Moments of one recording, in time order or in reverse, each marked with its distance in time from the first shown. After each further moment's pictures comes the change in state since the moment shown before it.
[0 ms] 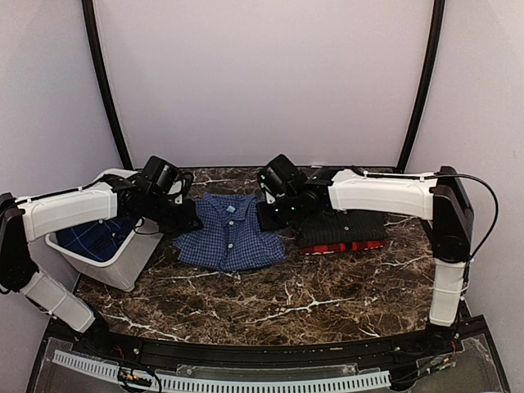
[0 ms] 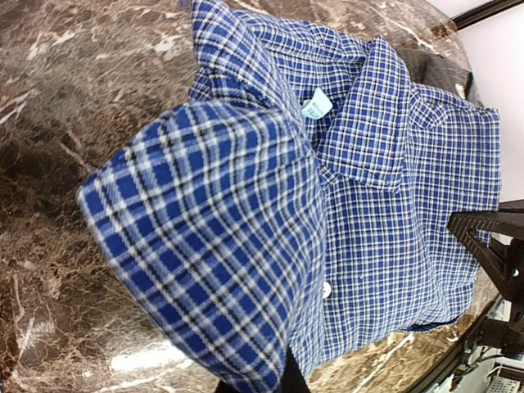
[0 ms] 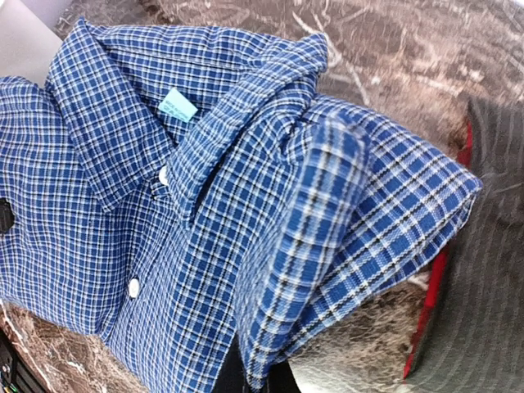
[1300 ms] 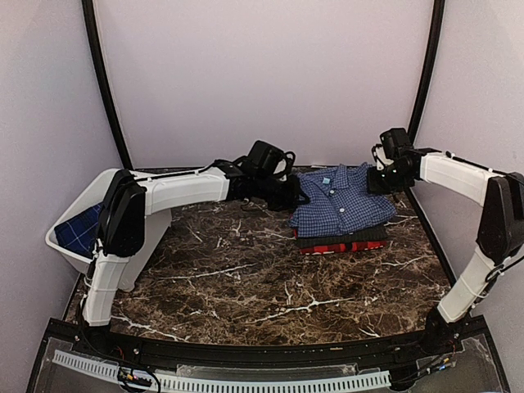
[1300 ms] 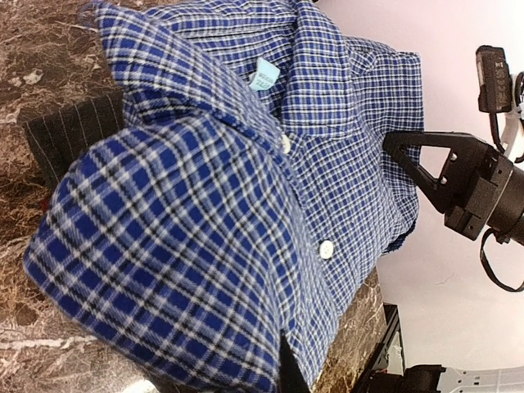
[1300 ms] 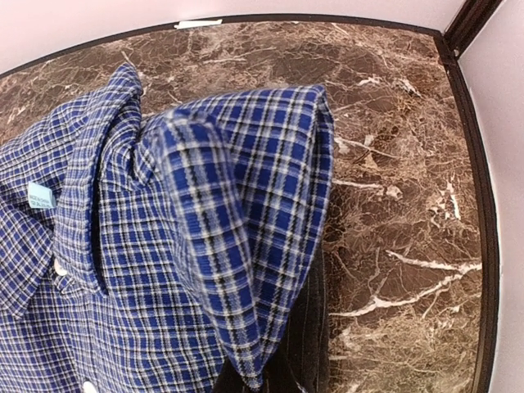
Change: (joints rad) left arm -0.277 0.814 0.907 0.230 0.143 -0.226; right arm -0.702 -0.325 -0.298 -0.002 -0.042 -0.334
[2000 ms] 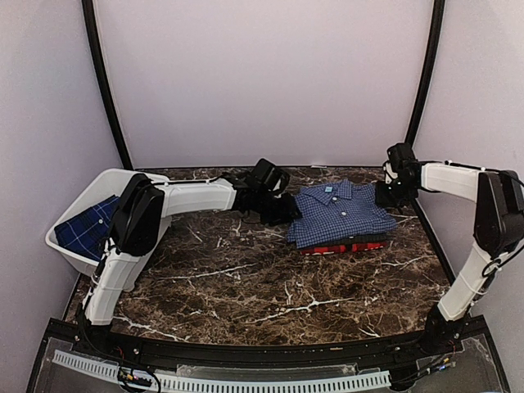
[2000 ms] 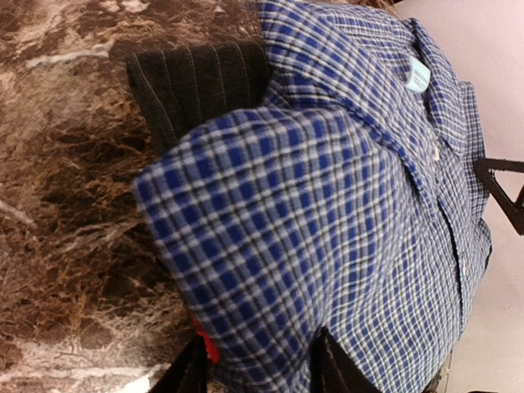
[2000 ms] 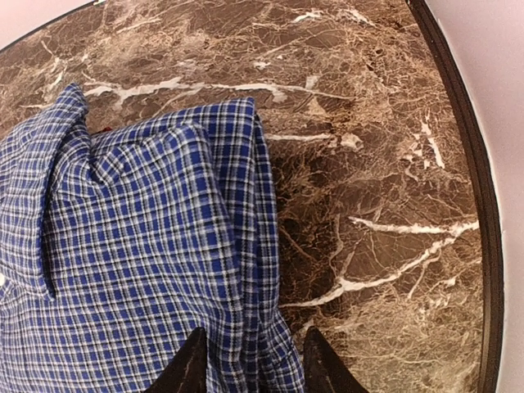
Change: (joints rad) left arm 0.027 0.119 0.002 -0.052 -0.093 0.006; right arm -0.092 0.051 -0.106 0.069 0.004 0.039
